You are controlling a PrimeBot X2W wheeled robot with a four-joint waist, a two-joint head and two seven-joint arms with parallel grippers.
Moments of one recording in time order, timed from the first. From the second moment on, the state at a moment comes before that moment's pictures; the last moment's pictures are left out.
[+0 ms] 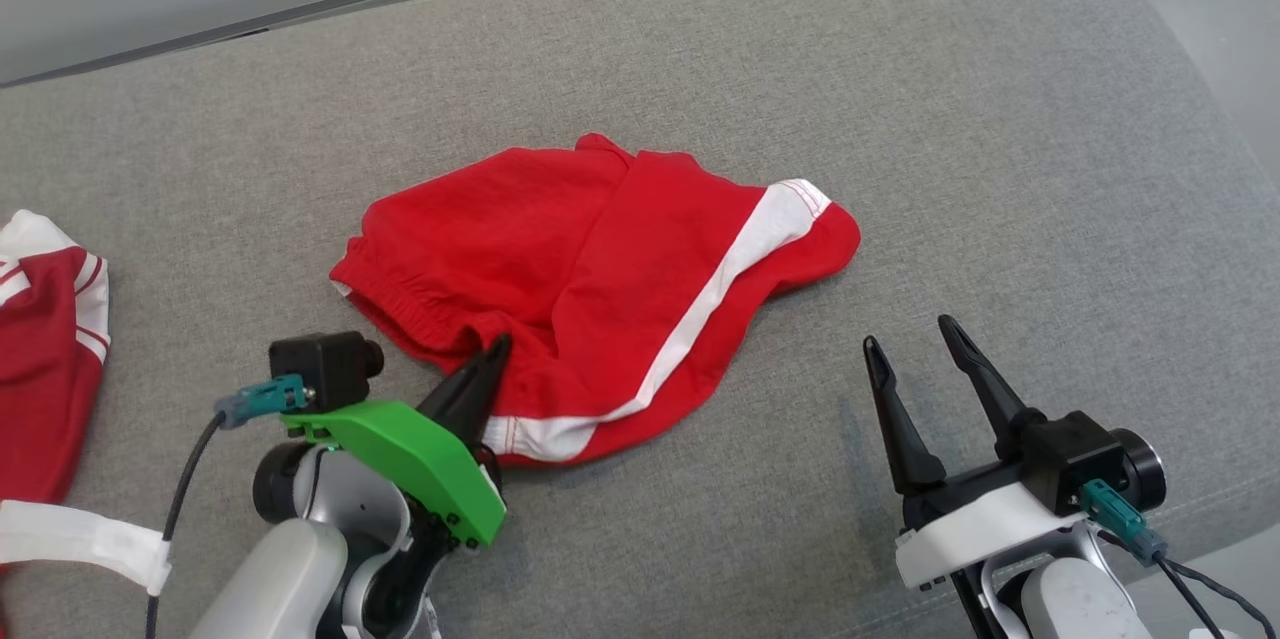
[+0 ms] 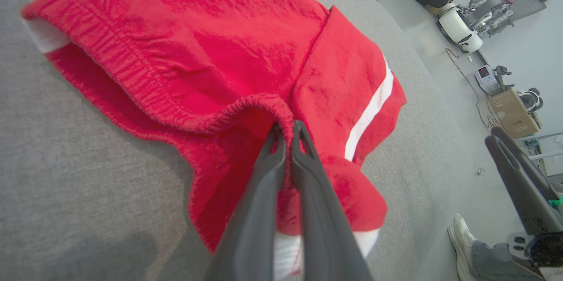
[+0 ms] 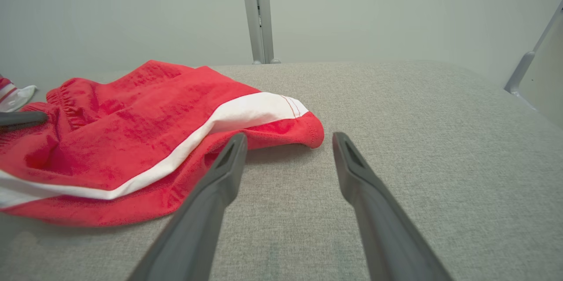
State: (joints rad) left arm -0.25 0.32 -0.52 0.01 -0.90 0.12 0.20; right arm -0.07 -0.05 0.15 0.11 0.09 0.13 -0.26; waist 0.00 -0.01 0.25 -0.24
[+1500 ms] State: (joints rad) left arm 0.01 0.44 -0.41 0.12 -0.74 0.17 -0.24; right arm 0.01 -0.15 0.06 0.00 0.05 0.13 -0.26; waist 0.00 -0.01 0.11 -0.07
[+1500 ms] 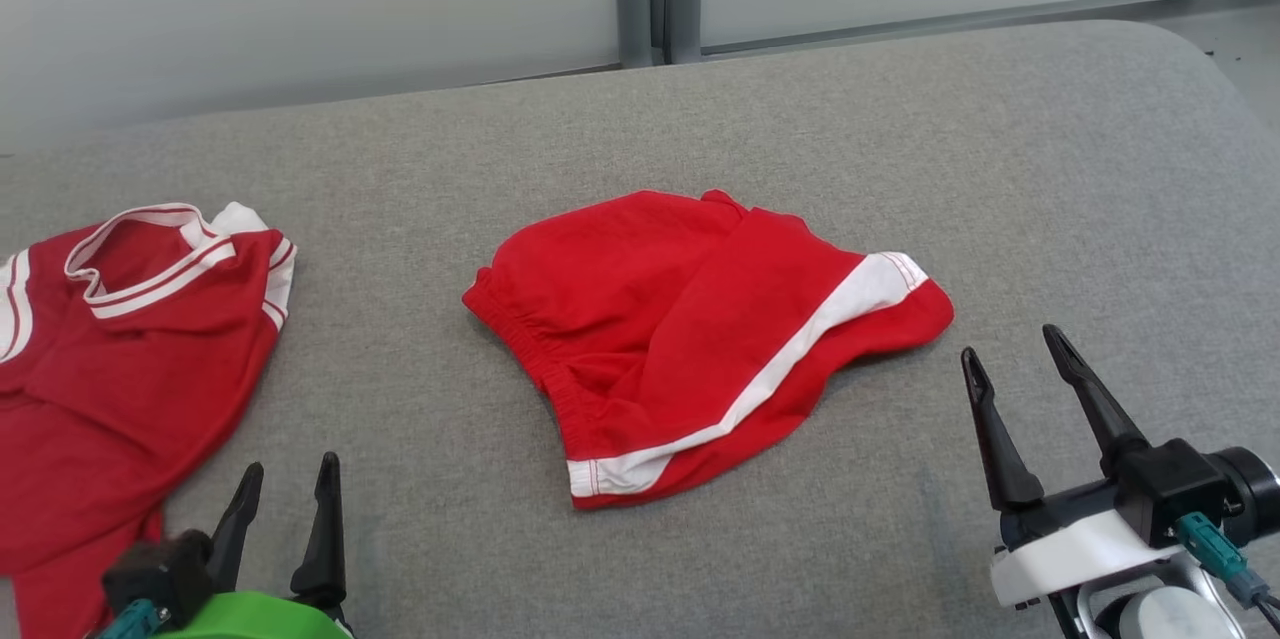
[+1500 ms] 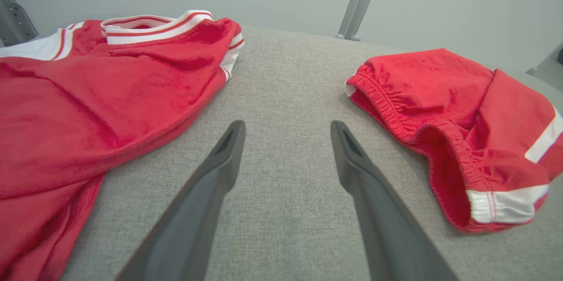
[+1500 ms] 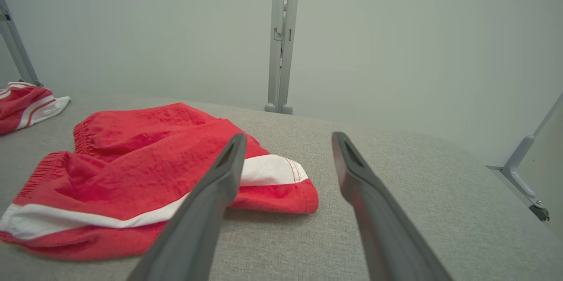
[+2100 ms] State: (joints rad) left arm 0.15 0.31 -0.15 0.14 -0.47 -0.06 -0.26; right arm 0.10 -0.10 0.00 0.05 0.03 0.13 -0.26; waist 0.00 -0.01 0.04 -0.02
